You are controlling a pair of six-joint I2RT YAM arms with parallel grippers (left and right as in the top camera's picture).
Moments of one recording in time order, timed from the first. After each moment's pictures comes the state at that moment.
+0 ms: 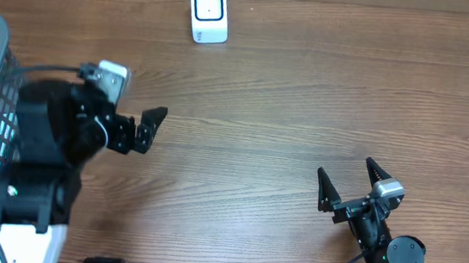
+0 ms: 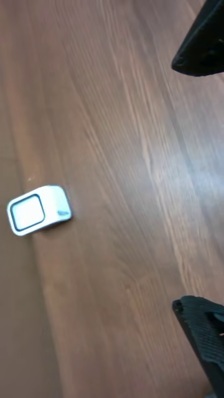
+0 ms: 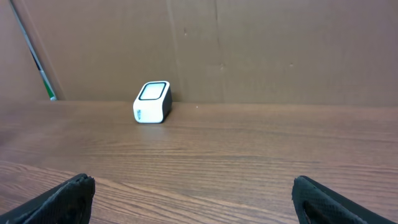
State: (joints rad) left arm 0.03 0.99 1.17 -0.84 0.29 0.16; right arm 0.15 0.01 0.02 -0.02 -0.18 0.12
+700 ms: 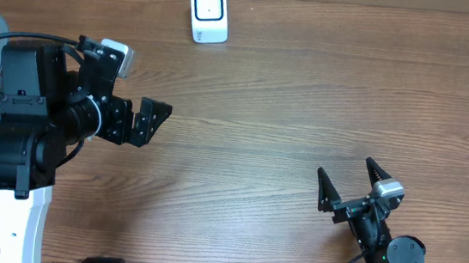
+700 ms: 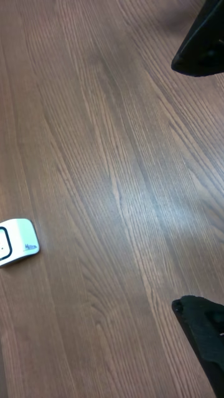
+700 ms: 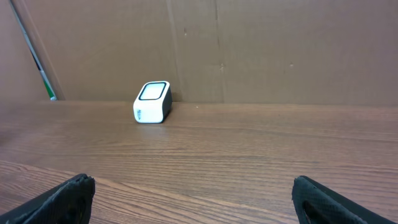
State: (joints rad) left arm 0.03 1.18 1.52 -1.21 0.37 0.16; right arm 0.15 0.01 0.02 -0.02 -0.18 0.12
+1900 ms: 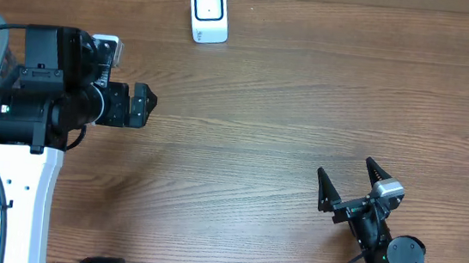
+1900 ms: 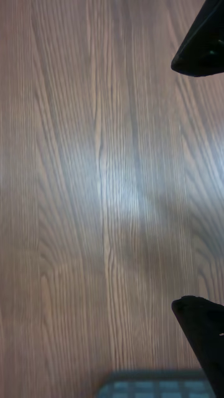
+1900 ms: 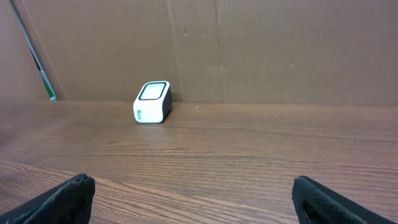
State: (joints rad) left arm 0.03 1.30 1.53 -1.23 0.14 0.02; right arm 0.15 0.01 0.02 -0.02 -0.18 0.12
